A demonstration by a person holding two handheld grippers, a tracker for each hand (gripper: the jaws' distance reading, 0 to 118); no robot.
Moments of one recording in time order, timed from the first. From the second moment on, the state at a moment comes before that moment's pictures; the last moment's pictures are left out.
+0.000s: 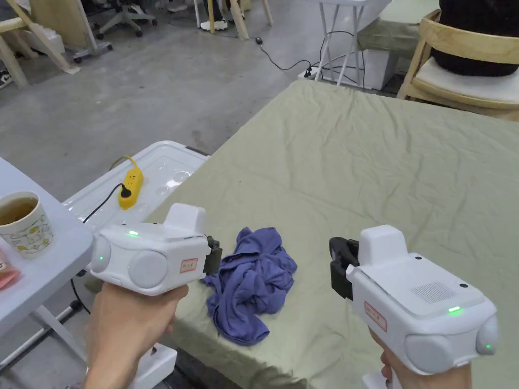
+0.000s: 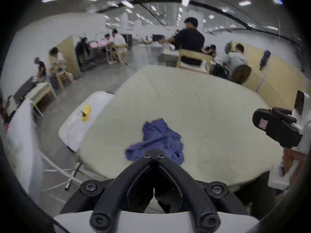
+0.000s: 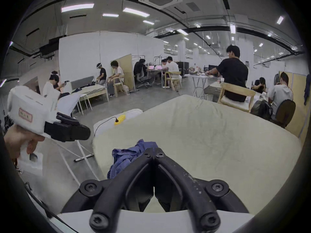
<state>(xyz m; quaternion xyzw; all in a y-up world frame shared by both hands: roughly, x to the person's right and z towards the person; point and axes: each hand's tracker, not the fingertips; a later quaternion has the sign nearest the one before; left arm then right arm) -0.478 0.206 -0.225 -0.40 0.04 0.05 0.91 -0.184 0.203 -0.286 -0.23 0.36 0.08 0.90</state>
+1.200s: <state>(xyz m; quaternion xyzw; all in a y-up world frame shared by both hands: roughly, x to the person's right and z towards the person) -0.493 0.060 -0.341 -0.55 0.02 0.13 0.83 -0.154 0.151 -0.328 -0.30 0.33 0.09 0.89</state>
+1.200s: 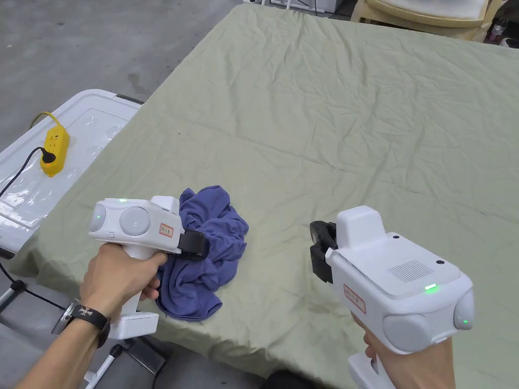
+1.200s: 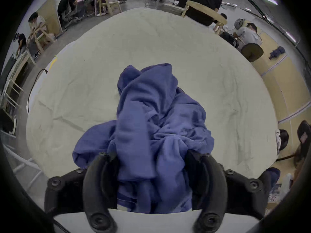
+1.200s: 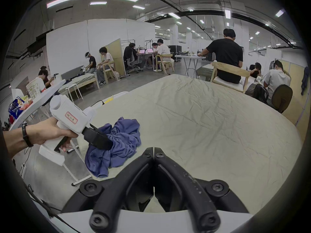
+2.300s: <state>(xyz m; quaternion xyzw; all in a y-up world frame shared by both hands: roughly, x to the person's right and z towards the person) -0.354 0.453 -0.291 -0.10 -0.04 0.01 0.99 -0.006 0.280 -0.256 -0.14 0.22 0.03 0.96</state>
